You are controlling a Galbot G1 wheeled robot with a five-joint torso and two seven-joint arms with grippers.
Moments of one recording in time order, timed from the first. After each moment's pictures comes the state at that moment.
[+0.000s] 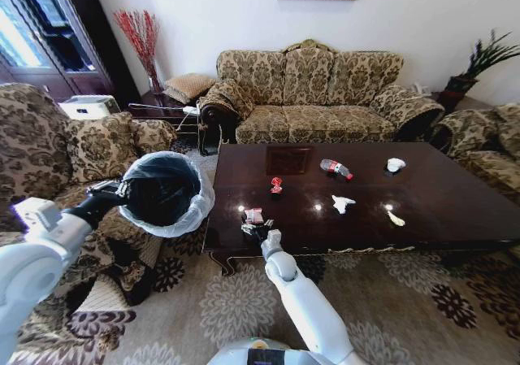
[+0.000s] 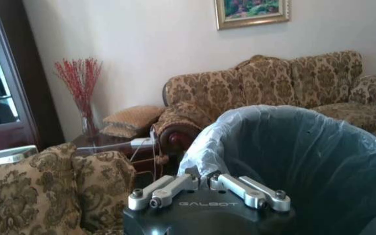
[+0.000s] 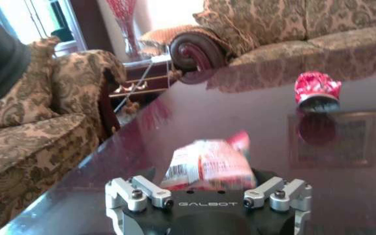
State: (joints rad) left arm 1.73 -0.73 -1.29 -2.31 -0.93 0.38 -0.03; right arm -0.94 1.51 -0.02 1.39 0.33 -0.11 0.16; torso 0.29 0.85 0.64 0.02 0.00
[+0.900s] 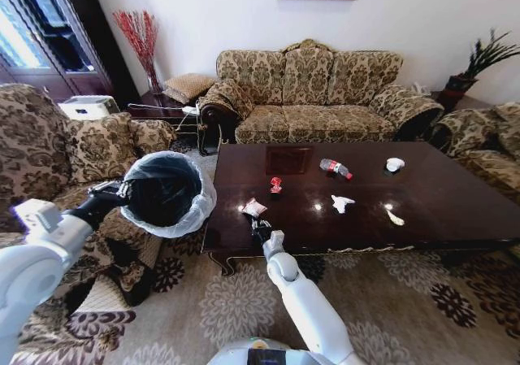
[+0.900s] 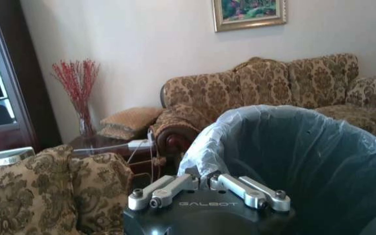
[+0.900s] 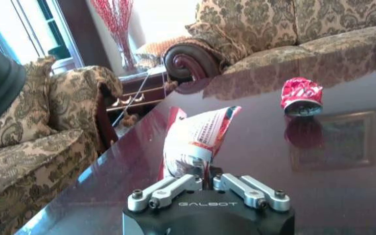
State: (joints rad) left arm 1.74 -0.74 -1.29 -2.32 -0.93 0.37 -0.03; right arm -0.97 1.49 0.00 1.43 0.37 -0.06 0.14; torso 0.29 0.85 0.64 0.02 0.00
